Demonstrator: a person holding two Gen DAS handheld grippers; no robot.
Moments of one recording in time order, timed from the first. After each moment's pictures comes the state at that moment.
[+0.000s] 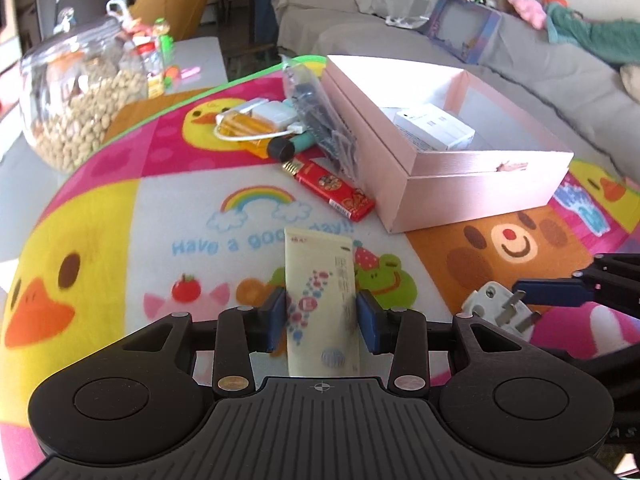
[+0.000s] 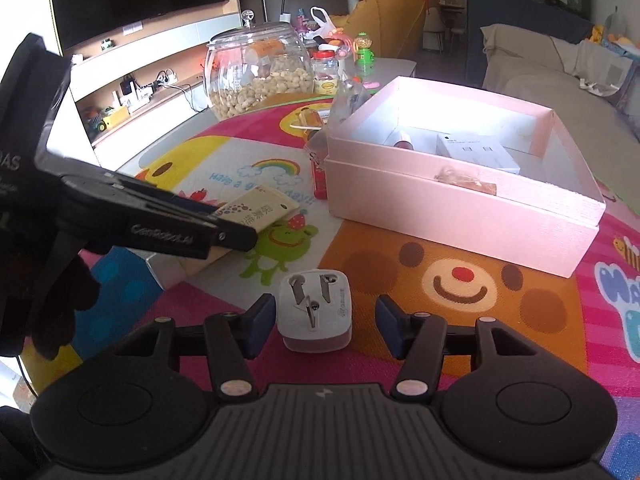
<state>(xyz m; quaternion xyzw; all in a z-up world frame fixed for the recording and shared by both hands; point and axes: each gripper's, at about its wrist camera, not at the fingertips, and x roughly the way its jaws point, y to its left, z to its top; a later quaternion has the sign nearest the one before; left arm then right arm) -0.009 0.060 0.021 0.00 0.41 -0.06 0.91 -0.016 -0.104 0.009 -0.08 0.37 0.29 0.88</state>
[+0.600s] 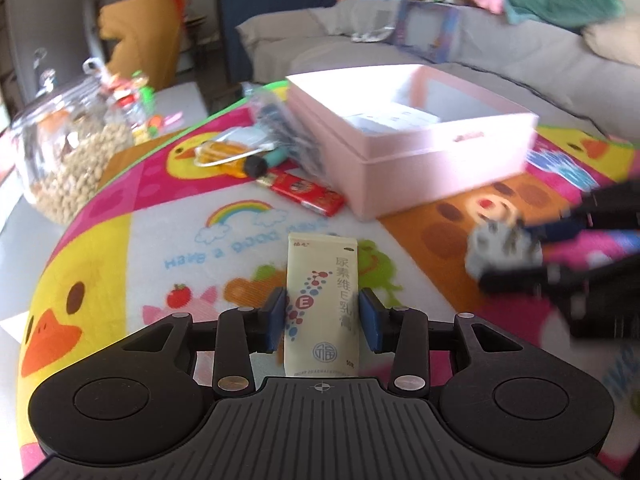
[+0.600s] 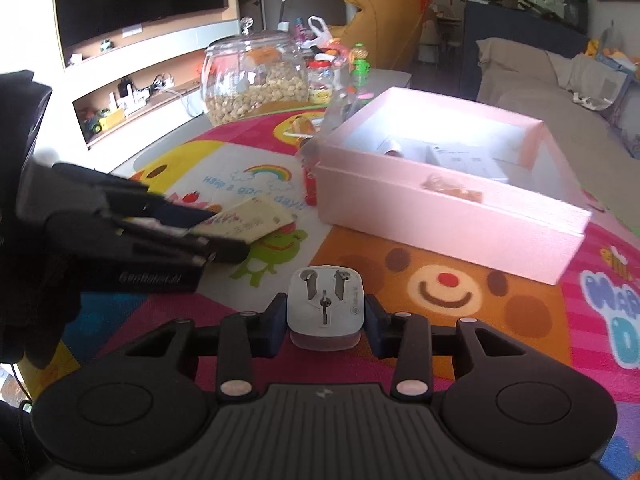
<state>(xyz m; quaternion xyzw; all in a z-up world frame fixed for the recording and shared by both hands) -0.046 0.041 0.017 0.07 0.36 -0.10 0.92 -0.024 -0.121 0.020 -0.08 0.34 0.27 0.89</state>
